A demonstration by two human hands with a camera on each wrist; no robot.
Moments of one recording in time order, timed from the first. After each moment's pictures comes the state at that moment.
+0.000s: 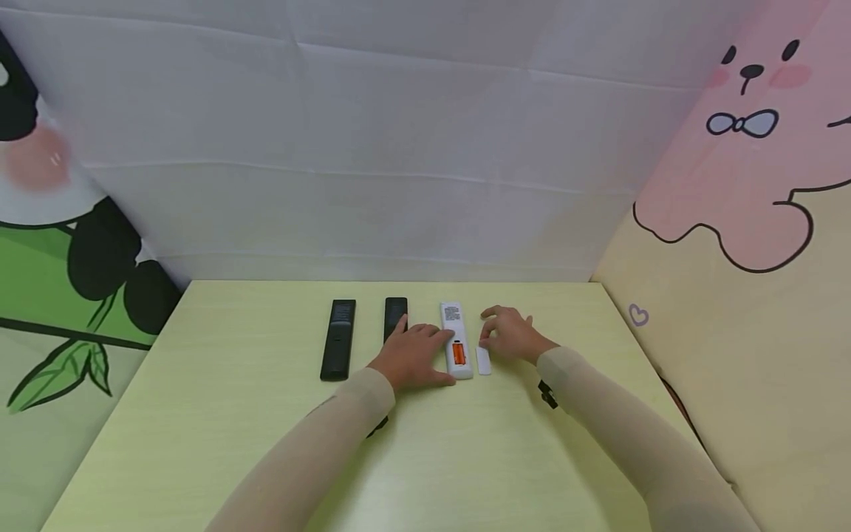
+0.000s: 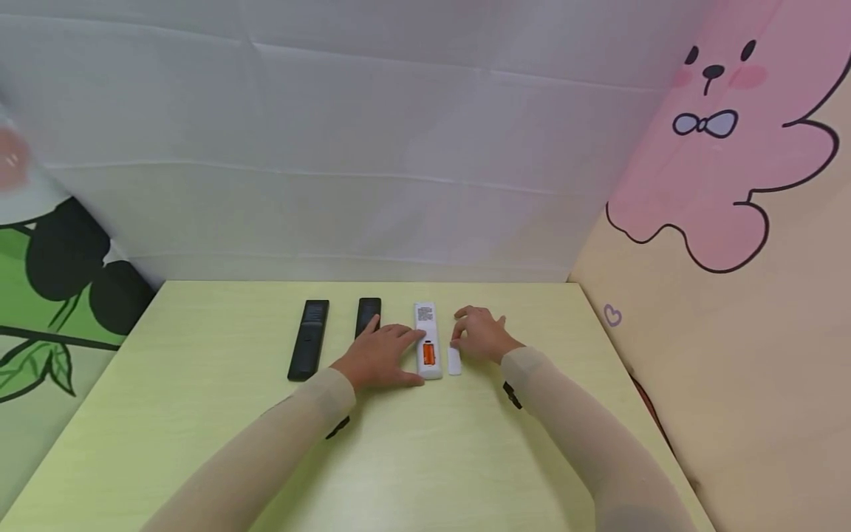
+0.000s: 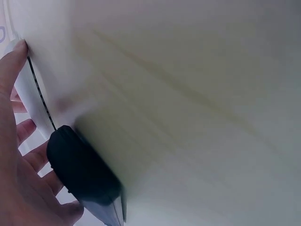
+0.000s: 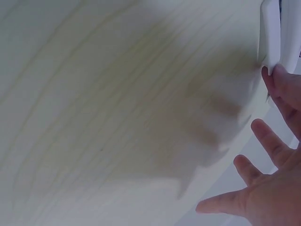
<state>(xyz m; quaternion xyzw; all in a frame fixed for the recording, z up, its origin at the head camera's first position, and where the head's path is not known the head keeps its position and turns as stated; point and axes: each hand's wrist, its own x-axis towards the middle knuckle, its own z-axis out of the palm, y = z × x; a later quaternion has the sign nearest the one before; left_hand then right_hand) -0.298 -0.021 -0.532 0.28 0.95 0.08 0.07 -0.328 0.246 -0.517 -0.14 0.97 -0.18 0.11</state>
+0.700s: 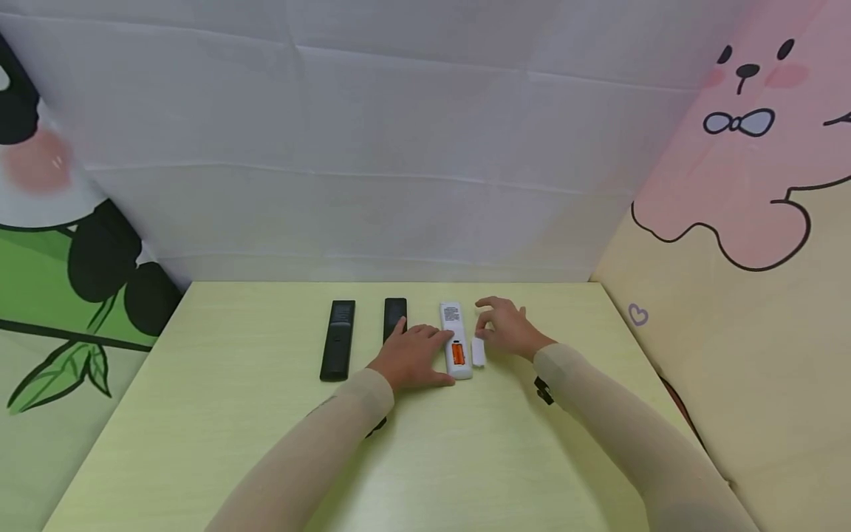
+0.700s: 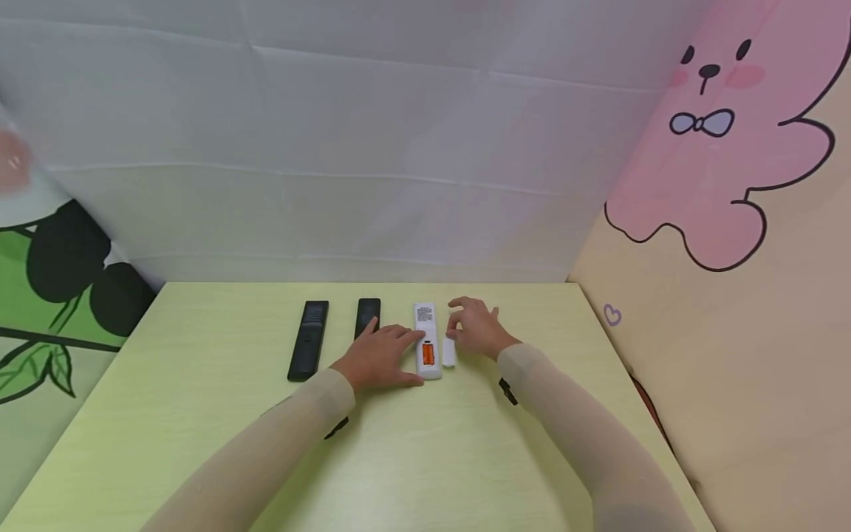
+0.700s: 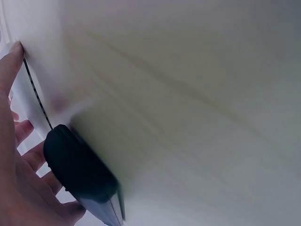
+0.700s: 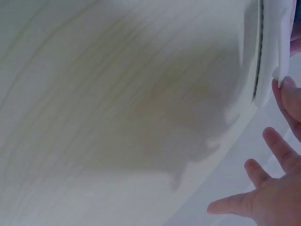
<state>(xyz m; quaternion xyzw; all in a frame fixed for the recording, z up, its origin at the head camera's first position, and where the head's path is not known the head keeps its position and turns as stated) -0.299 -0.022 -0.533 0.28 0.95 0.08 0.07 -0.330 0.242 -0.508 -0.16 0.96 -0.21 0.07</state>
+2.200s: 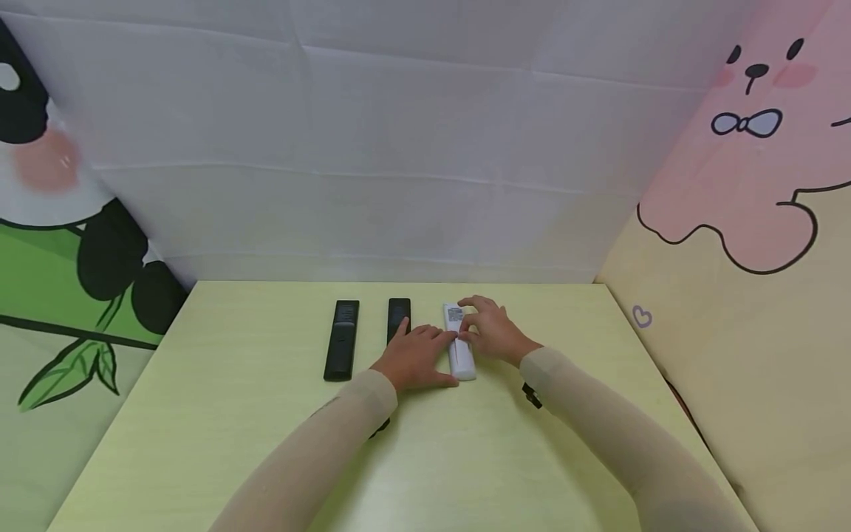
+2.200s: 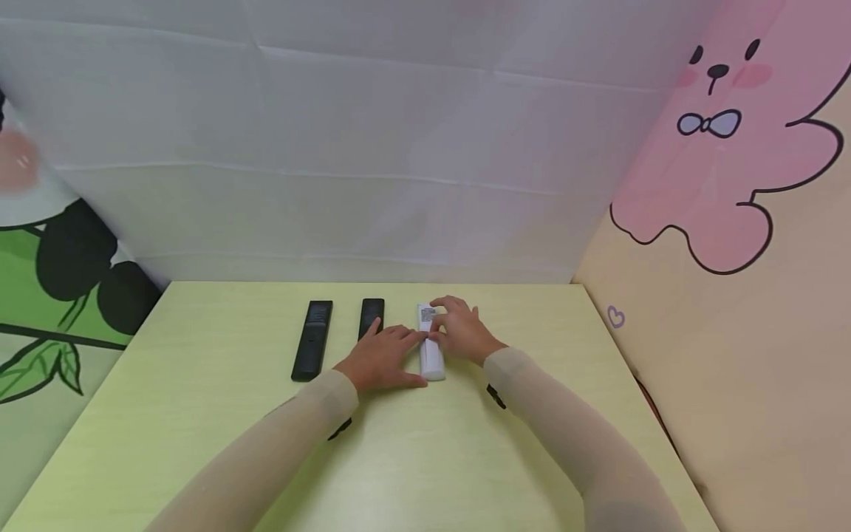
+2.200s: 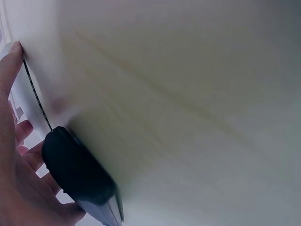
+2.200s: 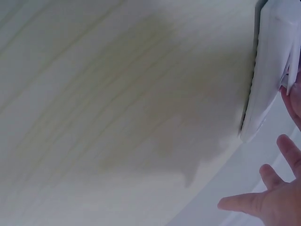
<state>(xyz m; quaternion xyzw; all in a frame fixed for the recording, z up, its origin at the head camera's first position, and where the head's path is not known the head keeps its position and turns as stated) -0.295 -0.022 -0.530 0.28 0.95 0.08 0.07 -0.327 0.209 -0.513 -0.21 0.96 -0.20 0.04</state>
